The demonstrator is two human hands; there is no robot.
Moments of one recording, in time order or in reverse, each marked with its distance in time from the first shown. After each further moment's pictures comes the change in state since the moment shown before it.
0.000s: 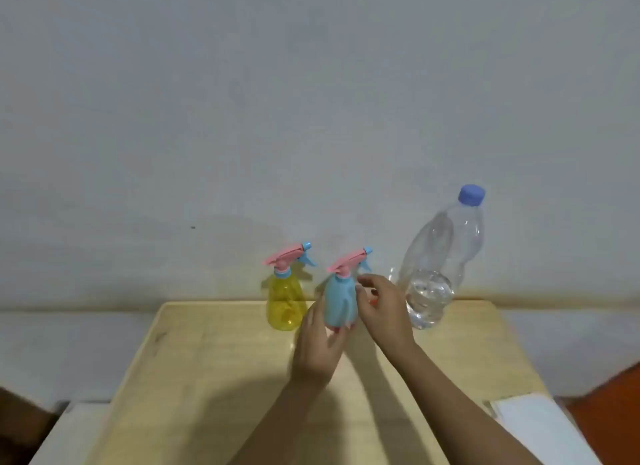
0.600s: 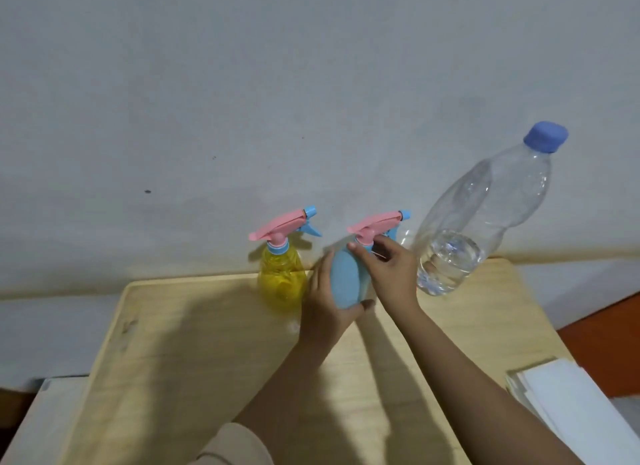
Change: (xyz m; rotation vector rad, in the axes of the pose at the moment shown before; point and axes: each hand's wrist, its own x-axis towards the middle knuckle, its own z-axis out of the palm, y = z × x) left_hand 0.054 -0.063 0.033 -0.056 -0.073 0.032; right_hand 0.039 0.023 0.051 0.293 0.113 0.226
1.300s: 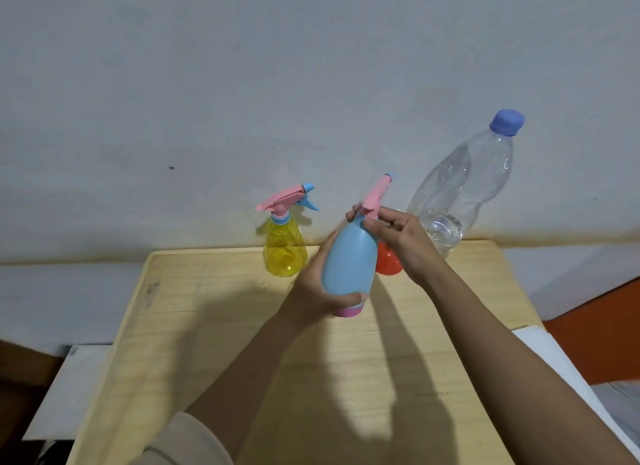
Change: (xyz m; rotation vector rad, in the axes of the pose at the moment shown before) left_hand -0.036 0.060 -0.057 -0.325 -0.314 -0.113; right_hand -0.015 -0.051 -0.061 0.311 -0.499 0.169
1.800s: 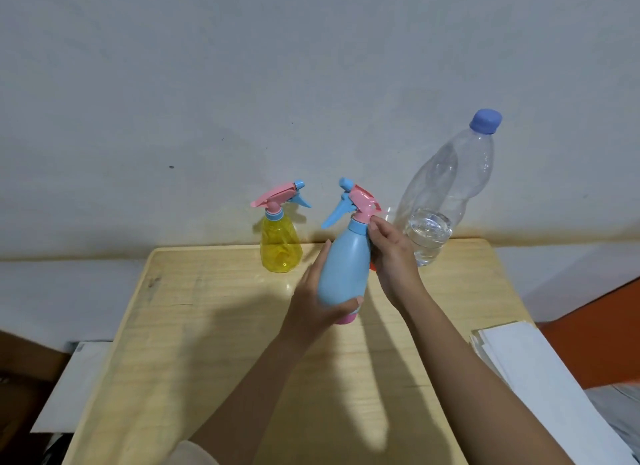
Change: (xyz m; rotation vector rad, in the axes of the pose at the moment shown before) left_hand -0.035 0.000 0.026 0.206 0.165 -0.003; right_hand -0.026 0.022 0.016 0.227 0.233 -0.002
